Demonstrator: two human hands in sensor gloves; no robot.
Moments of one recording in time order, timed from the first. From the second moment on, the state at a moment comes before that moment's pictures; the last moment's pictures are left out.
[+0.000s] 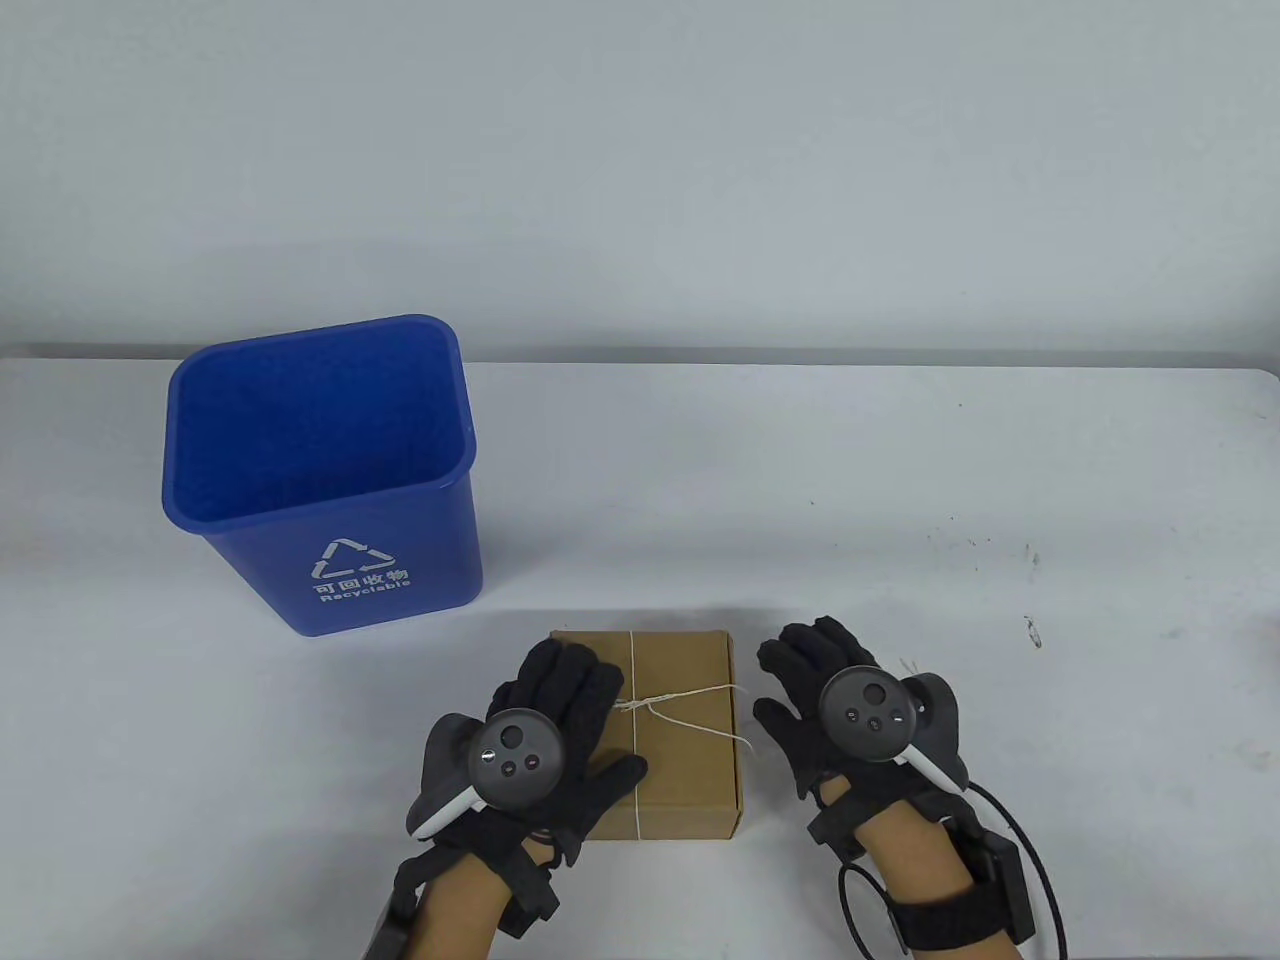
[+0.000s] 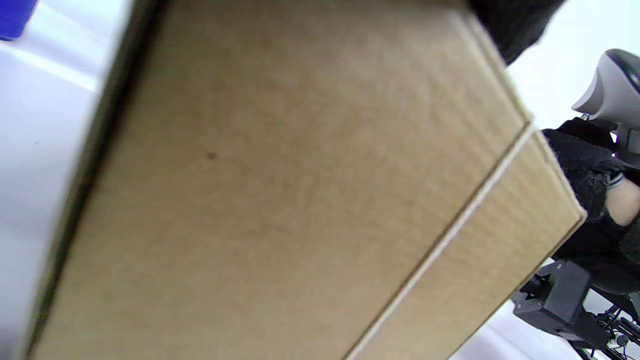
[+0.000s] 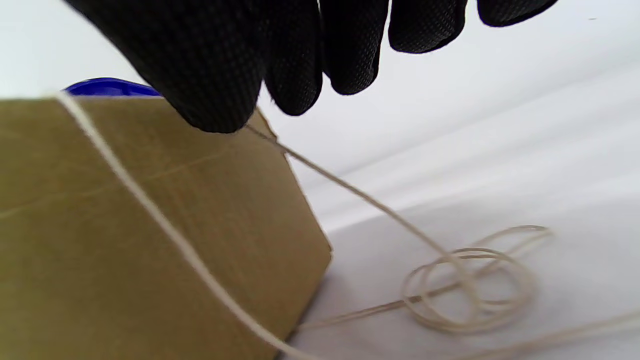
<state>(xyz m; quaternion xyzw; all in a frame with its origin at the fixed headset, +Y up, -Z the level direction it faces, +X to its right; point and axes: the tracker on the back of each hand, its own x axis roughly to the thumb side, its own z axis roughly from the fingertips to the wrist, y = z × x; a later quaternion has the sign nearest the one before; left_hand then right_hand) -0.124 -0.716 -0.233 -0.06 -0.21 0.26 0.94 0.160 -0.714 -0.278 0.20 -0.03 0.95 0.24</state>
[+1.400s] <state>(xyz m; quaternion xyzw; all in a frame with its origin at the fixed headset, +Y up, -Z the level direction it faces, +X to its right) -0.124 -0.717 -0.233 -0.06 -0.22 0.26 0.94 0.204 -0.730 -0.296 0.03 -0.01 0.96 0.26</state>
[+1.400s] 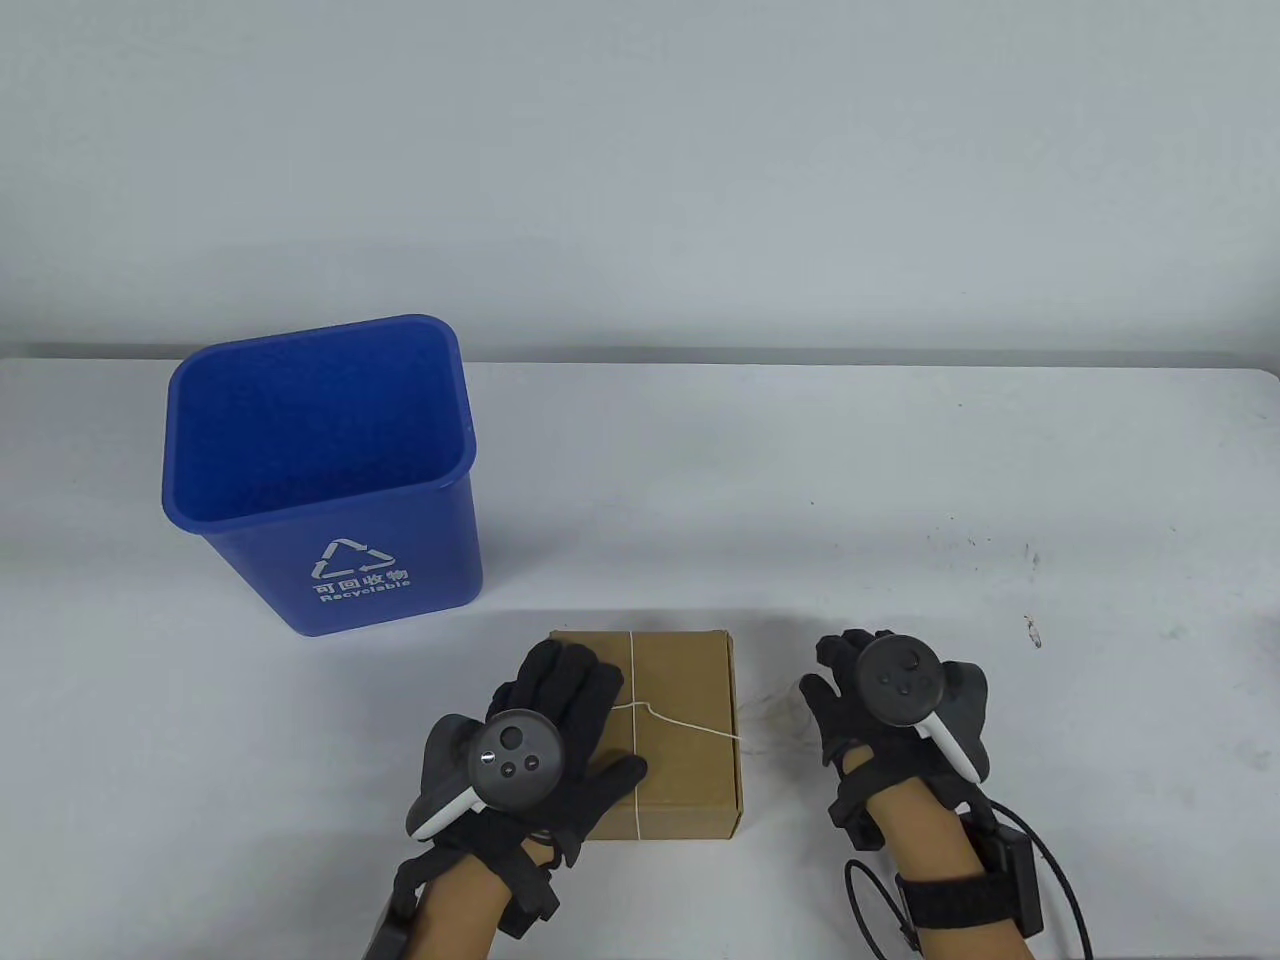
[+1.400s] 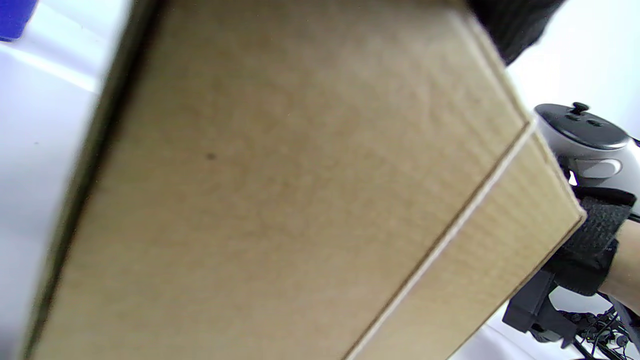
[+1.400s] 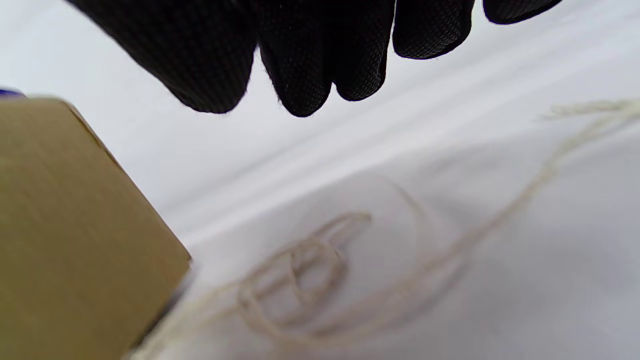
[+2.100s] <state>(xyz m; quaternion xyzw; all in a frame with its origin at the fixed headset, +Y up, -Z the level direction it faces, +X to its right) -0.129 -0.704 -0.241 -0.03 -0.15 0.30 0.94 0.126 -0.727 -0.266 0.28 0.05 0.89 0.35</state>
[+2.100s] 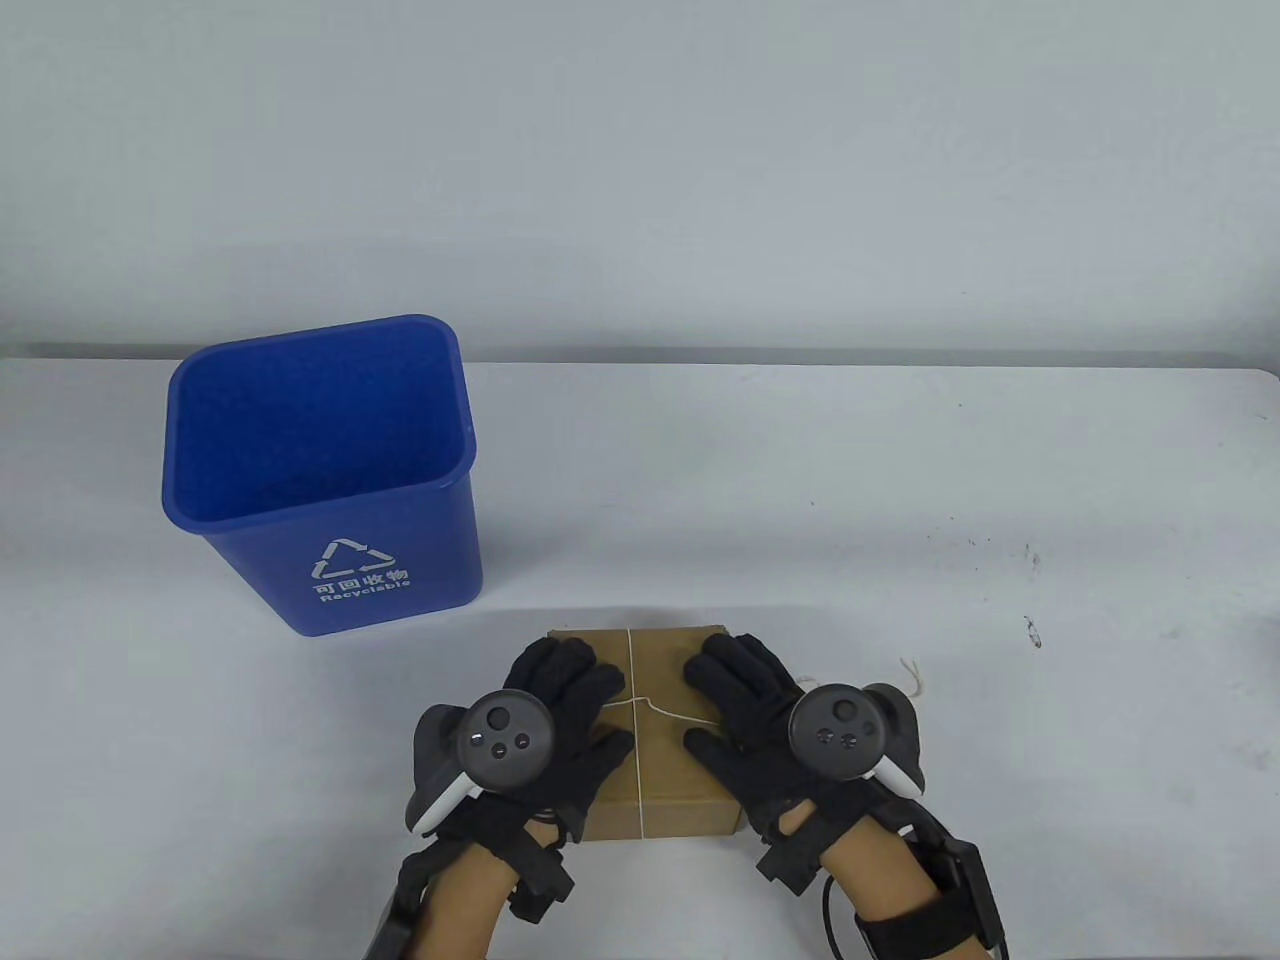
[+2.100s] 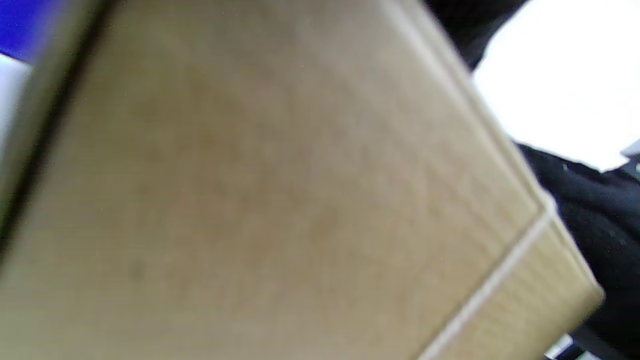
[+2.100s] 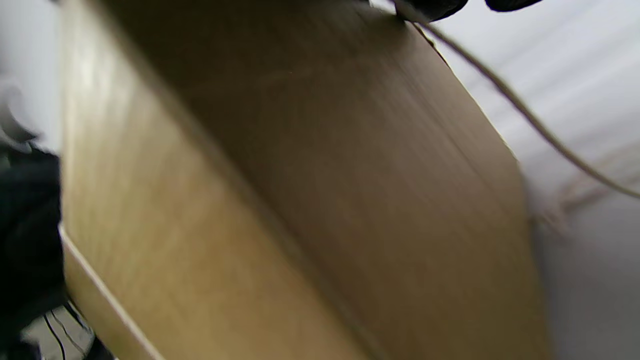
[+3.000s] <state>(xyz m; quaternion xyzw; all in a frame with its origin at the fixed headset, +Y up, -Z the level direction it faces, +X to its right) -0.177 -0.728 -0.250 -0.06 0.00 0.39 0.92 0.125 -0.727 -0.258 0.26 0.07 0.90 0.34</state>
